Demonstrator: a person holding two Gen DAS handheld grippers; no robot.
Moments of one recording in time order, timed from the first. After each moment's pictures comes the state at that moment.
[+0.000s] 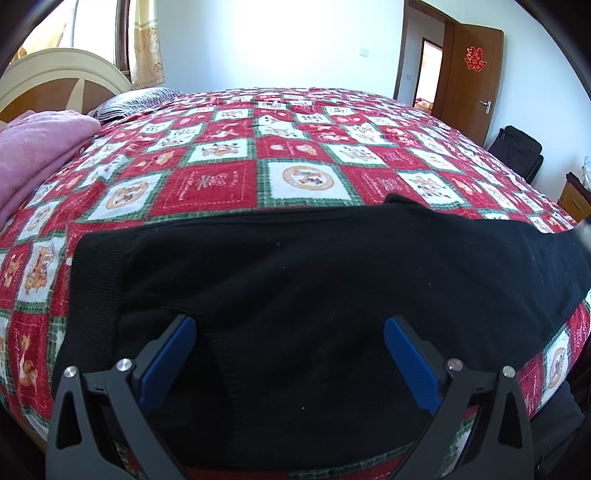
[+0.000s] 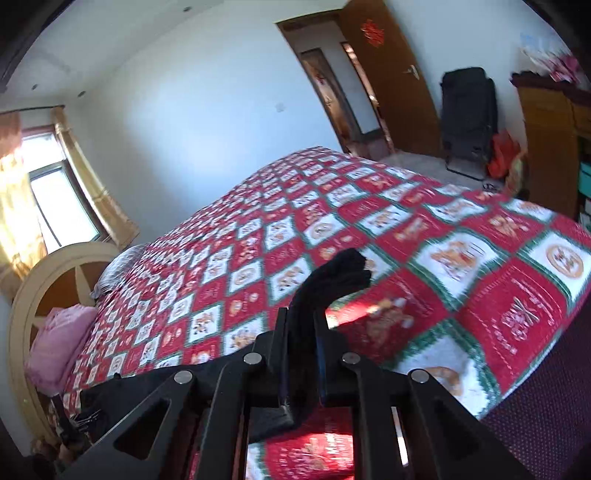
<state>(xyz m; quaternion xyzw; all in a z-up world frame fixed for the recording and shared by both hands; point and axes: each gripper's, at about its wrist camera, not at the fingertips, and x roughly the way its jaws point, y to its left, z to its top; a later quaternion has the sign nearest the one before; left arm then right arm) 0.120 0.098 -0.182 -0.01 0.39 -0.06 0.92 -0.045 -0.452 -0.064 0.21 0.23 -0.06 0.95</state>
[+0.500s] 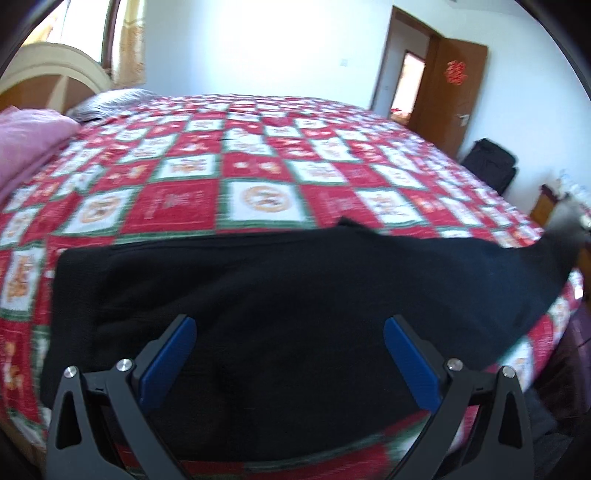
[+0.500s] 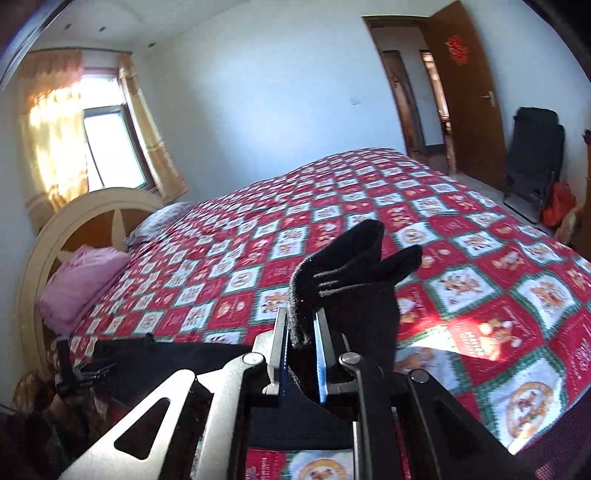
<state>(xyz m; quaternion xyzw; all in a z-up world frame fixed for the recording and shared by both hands) 0.116 0.086 -0.160 -0.06 0.38 -0.13 0.91 -0.011 -0.344 -0.048 0.11 0.25 0.04 0.96</state>
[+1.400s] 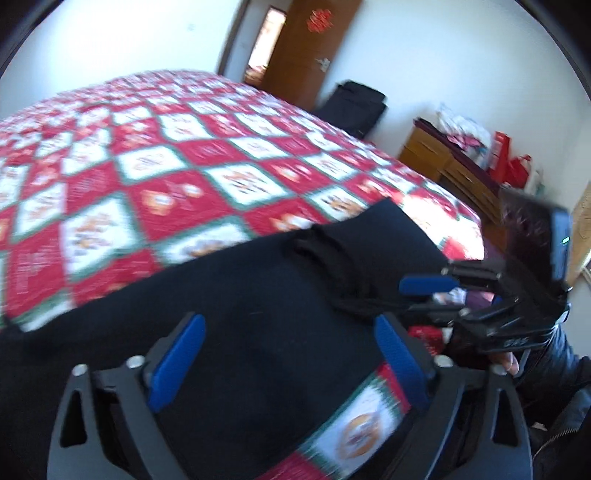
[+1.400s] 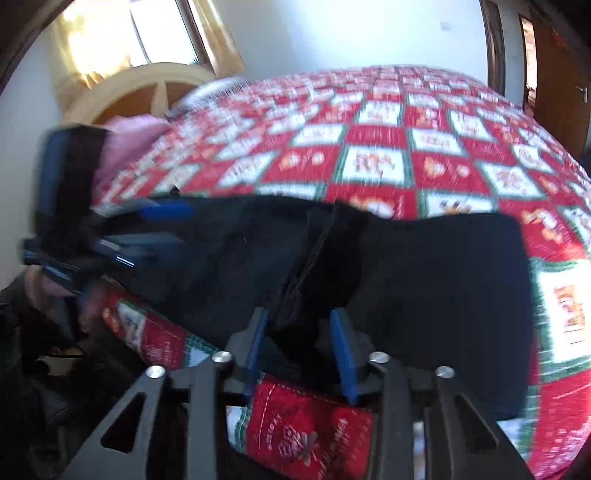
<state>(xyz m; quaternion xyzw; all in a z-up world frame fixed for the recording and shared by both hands) 0.147 -0.141 -0.139 -0.01 0.43 -0.40 0.81 0.019 -0.264 -0.148 0.03 0.41 0.16 0.90</state>
